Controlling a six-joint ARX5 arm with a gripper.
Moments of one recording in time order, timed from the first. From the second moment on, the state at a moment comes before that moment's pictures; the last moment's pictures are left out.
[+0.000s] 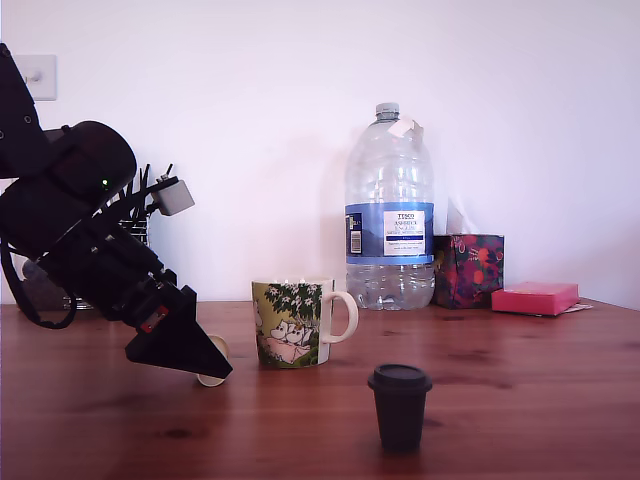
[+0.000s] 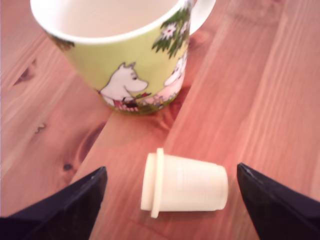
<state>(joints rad) -0.34 1.82 0.85 0.09 0.50 0.61</state>
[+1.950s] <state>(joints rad) -0.41 1.70 1.06 0.06 0.45 0.48</state>
